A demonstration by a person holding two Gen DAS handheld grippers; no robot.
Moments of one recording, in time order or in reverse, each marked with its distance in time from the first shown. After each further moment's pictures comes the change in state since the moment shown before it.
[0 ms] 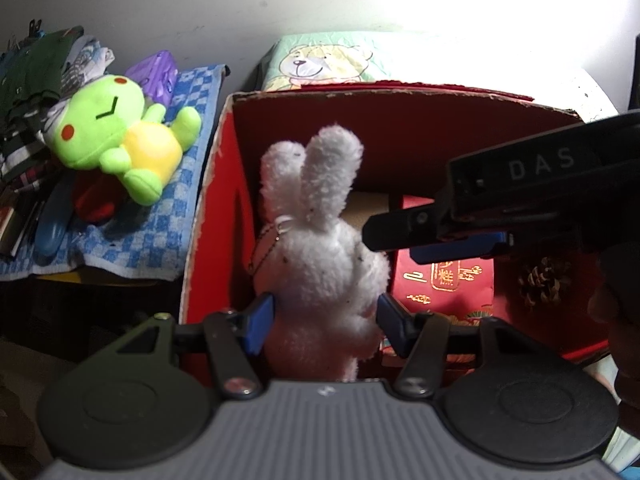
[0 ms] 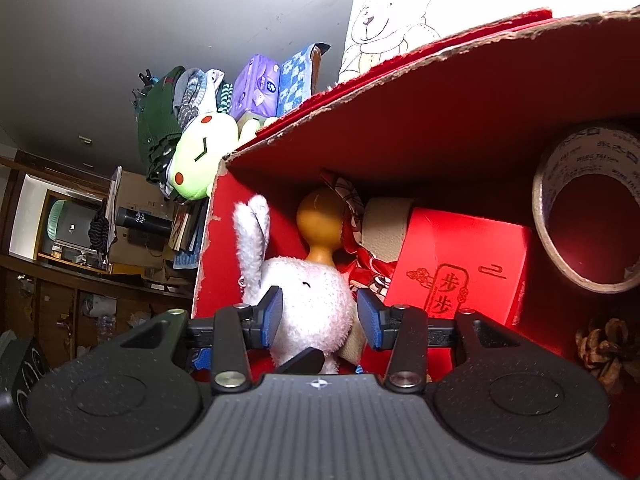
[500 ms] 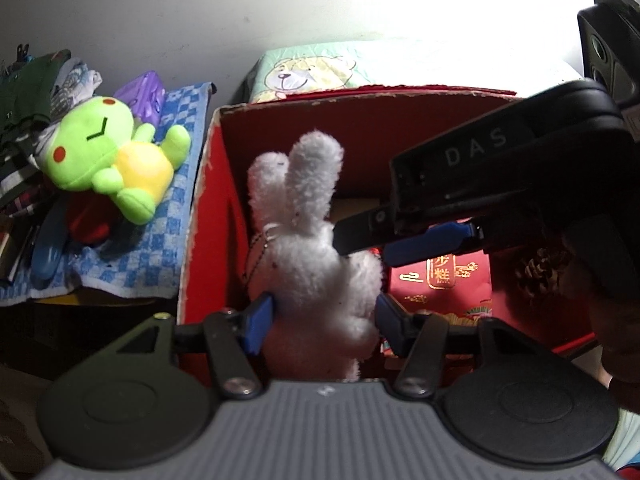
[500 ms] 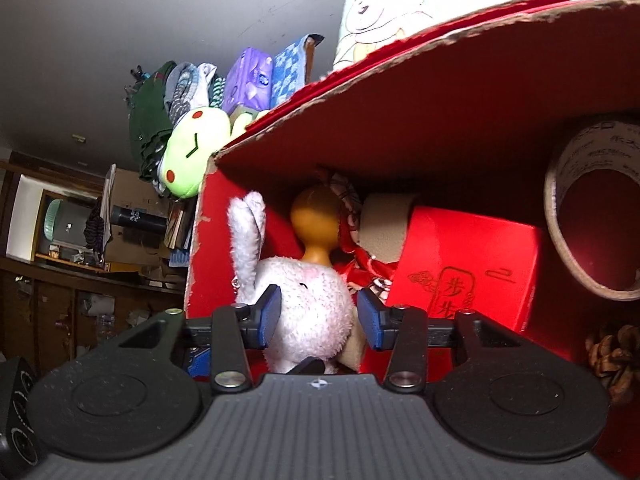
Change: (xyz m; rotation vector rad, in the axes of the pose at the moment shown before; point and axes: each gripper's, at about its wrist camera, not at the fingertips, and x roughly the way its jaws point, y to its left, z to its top) left arm -0.001 0.001 -0.003 0.055 -0.044 -0.028; right arm 0.012 0.001 0.005 0.002 0.035 0.000
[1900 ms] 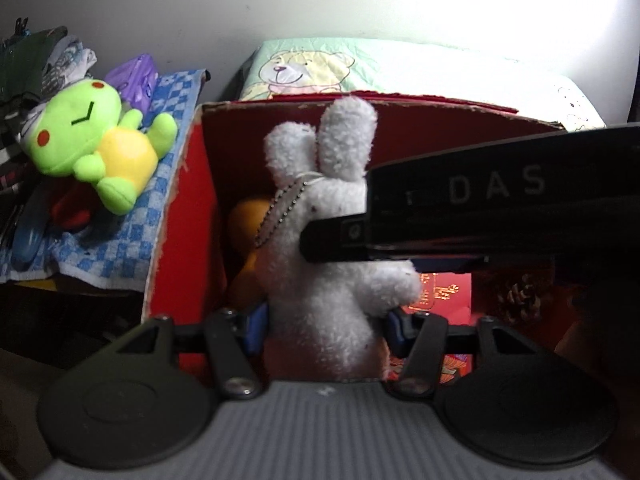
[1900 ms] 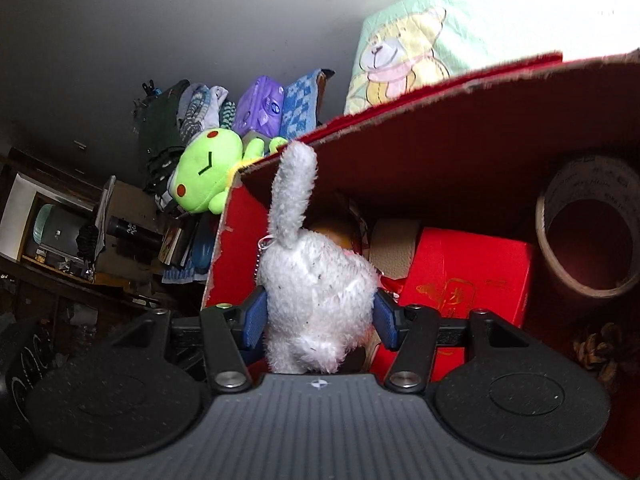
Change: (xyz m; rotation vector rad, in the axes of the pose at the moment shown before) left arm 0.016 -0.003 0.014 -0.069 0.029 -0.035; right arm -0.011 0.016 -0.013 -0.035 -0.106 -0.048
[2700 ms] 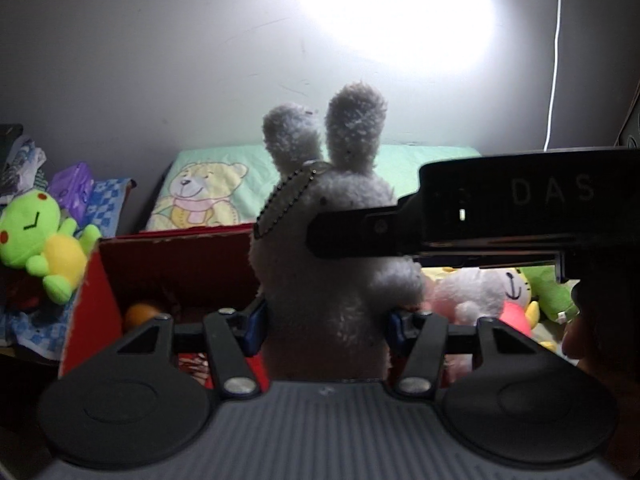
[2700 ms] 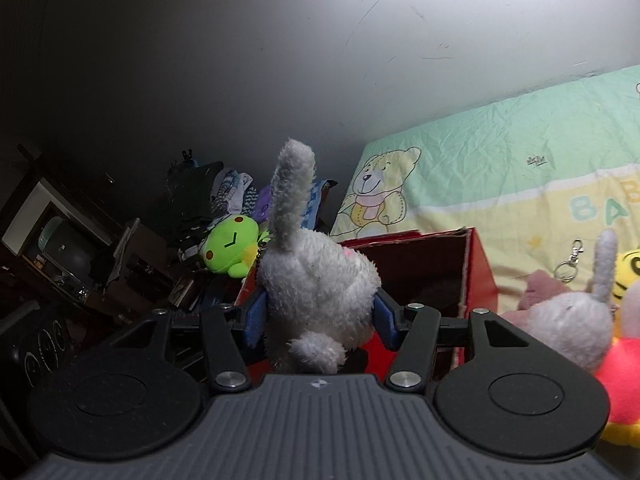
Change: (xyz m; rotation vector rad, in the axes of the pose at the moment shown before) left arm -0.082 -0.094 0.009 0.070 -0.274 -0.144; right arm -0.143 -0.003 0.002 -0.183 -0.262 0.013
